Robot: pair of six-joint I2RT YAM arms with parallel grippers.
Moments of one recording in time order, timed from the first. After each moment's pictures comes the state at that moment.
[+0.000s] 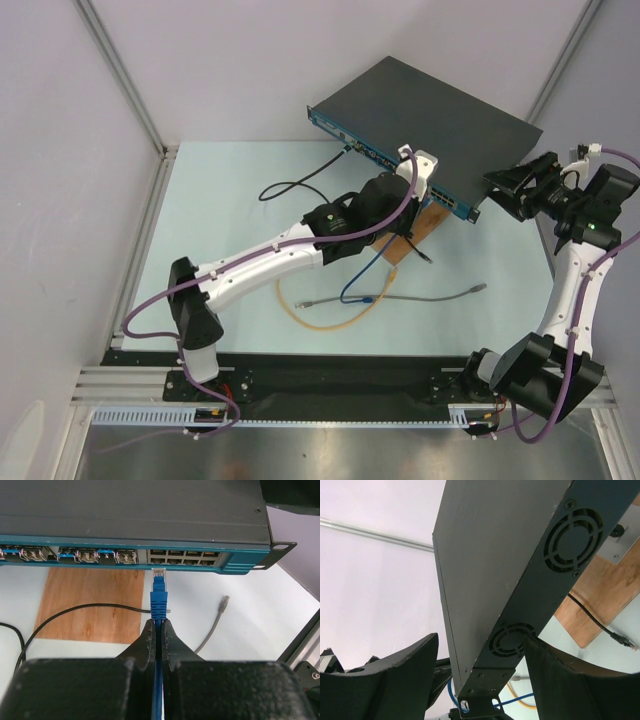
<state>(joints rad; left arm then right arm) -1.10 1.82 1.84 -0.40 -0.28 -0.23 -0.51 1.19 1.20 -0.42 -1.06 0.73</state>
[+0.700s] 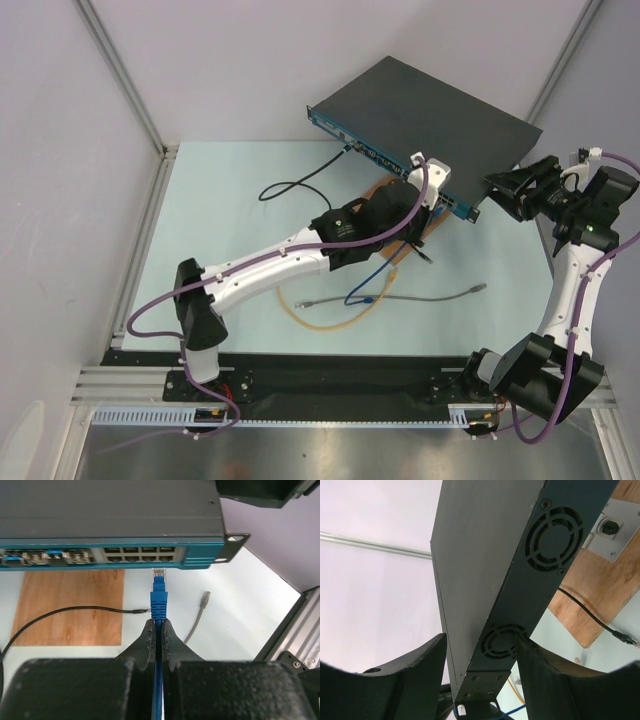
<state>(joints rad) -1.14 1.84 1.87 -0.40 -0.25 -0.24 -0.51 1.19 1.17 -0.39 -1.02 0.79</state>
